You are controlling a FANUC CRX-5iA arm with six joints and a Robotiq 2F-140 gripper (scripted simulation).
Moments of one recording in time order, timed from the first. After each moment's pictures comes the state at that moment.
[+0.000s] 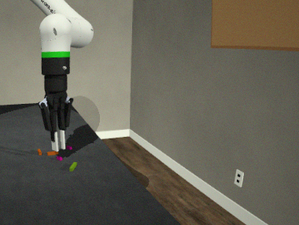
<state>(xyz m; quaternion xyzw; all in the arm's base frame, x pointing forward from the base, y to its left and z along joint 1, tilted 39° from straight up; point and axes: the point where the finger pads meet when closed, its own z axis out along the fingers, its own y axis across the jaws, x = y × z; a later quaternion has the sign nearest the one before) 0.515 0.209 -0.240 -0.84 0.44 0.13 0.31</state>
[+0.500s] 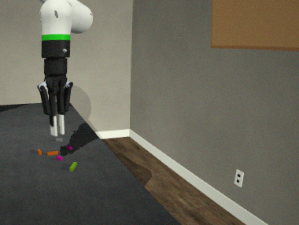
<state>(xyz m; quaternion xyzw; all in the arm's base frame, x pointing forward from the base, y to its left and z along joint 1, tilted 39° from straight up) 0.513 0.175 -0.199 -0.84 0.44 0.13 0.31</state>
